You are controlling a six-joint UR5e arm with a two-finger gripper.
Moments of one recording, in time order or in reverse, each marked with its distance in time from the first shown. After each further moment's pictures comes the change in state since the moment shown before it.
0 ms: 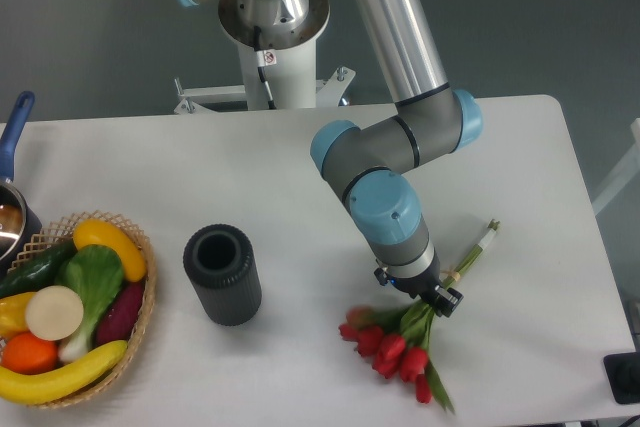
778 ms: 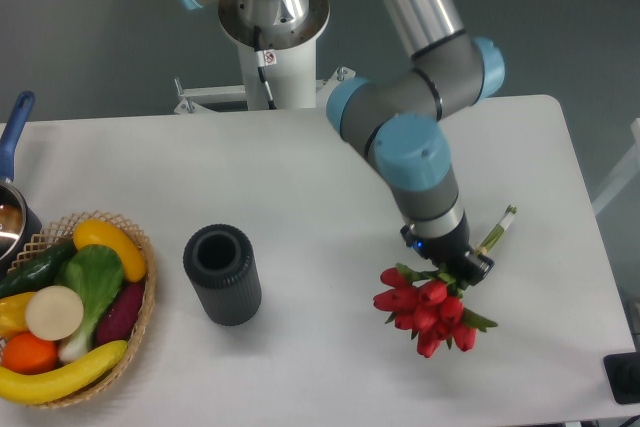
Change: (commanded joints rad) arm 0.028 0.069 -0.043 -0.011 0.093 0.123
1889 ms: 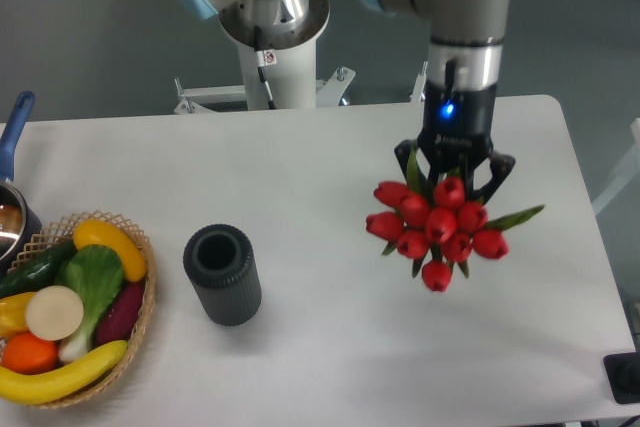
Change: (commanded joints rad) arm 0.152 0.296 -0.112 0.003 -0.424 -0.026
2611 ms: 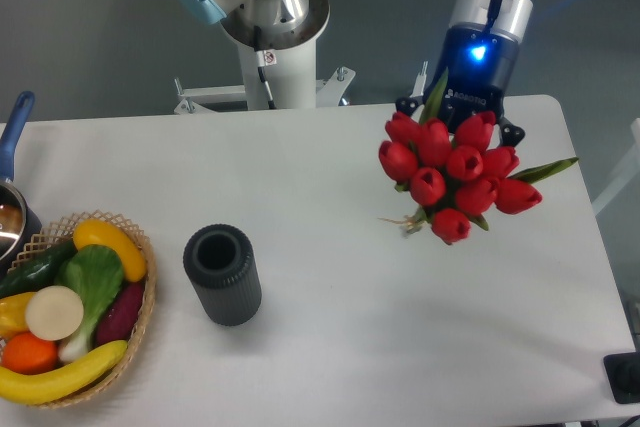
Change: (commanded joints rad) arm 0.147 0.126 0.003 0.003 -0.511 -0.310
